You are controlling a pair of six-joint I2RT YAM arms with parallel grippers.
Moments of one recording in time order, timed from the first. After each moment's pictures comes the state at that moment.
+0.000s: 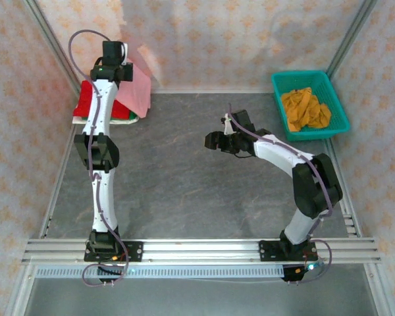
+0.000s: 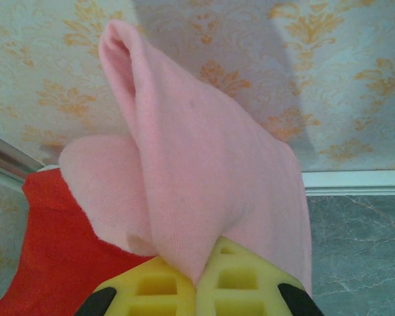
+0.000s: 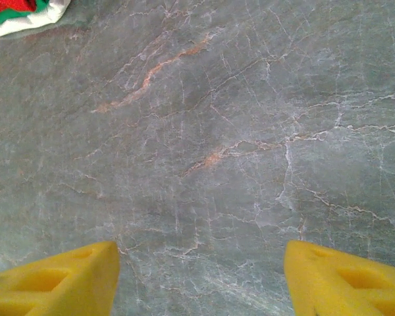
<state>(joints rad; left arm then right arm) 0.07 2.41 2.64 -0.85 -0.15 0.08 0.46 1.70 1.18 -0.33 -0.37 0.54</state>
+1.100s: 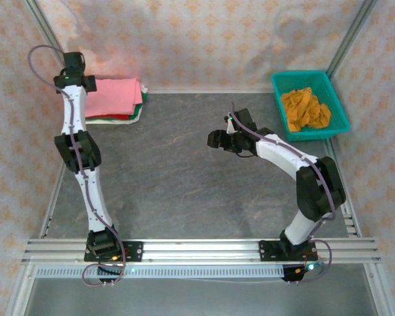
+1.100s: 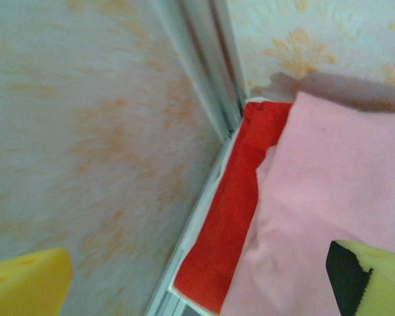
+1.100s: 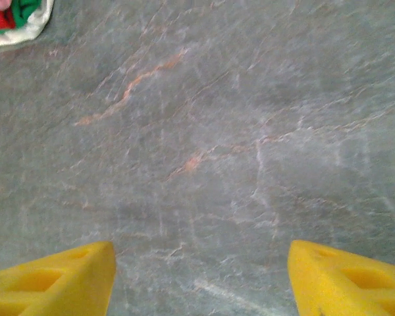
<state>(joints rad) 0.32 2.39 2.49 -0.79 -0.36 0.05 0.46 1.66 1.19 -0.38 -0.26 0.54</state>
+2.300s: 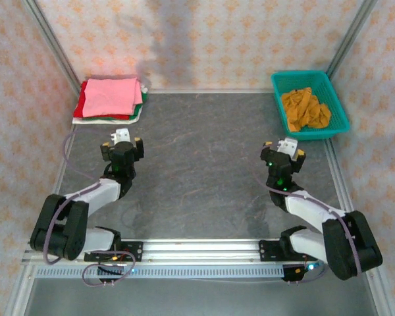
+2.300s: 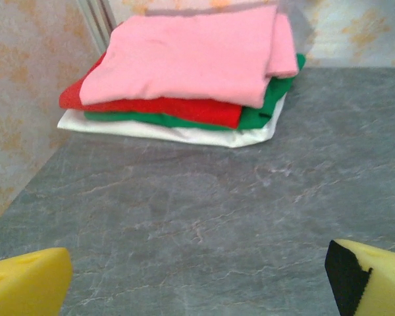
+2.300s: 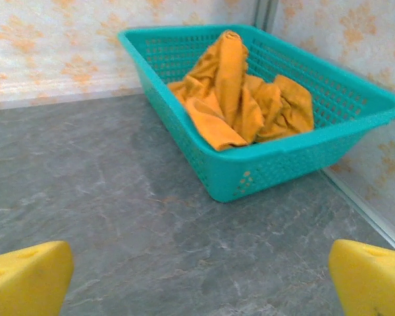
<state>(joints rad) -0.16 1.33 0.46 0.46 -0.55 -0.07 0.28 1.16 0.33 0.50 0.65 0.14</state>
